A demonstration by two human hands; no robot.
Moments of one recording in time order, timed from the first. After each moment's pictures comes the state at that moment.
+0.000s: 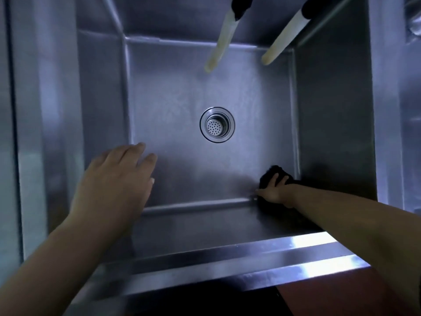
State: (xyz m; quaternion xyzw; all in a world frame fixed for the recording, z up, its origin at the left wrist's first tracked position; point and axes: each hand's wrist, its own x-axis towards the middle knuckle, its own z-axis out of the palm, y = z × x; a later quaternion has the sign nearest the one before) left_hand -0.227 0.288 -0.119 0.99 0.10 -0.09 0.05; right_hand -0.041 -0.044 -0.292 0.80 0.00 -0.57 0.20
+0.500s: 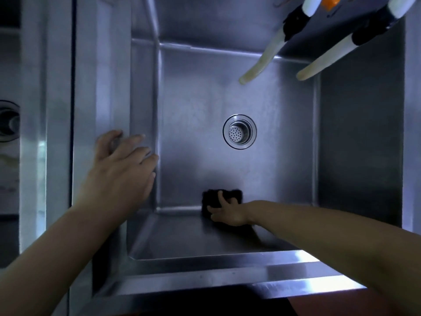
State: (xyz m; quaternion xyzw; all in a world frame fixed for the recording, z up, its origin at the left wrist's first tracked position) left_hand -0.251 0.344 -0.125 0.99 0.09 -0.05 0.01; right_hand -0.135 0.105 -0.246 0.62 0.30 -0.71 0.14
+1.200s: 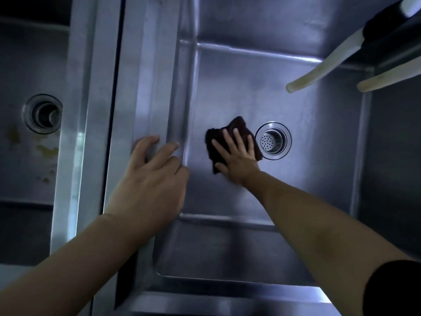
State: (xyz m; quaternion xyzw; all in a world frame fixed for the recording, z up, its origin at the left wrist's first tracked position) left_hand -0.253 0.348 -0.134 1.00 0.08 -0.05 0.00; right_hand -0.085 0.200 -0.343 0.83 0.51 -0.24 0.05
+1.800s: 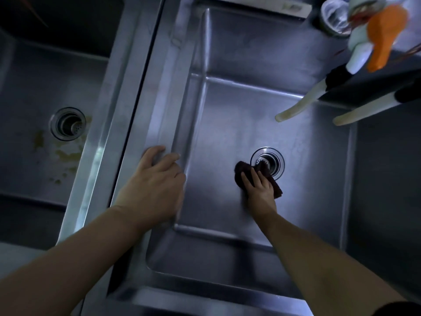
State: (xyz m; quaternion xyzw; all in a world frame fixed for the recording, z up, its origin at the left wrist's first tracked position) left_hand -0.250 0.345 -0.132 1.00 0.09 -0.01 -0.01; right_hand -0.078 0.131 -0.309 0.88 0.40 -0.24 -0.03
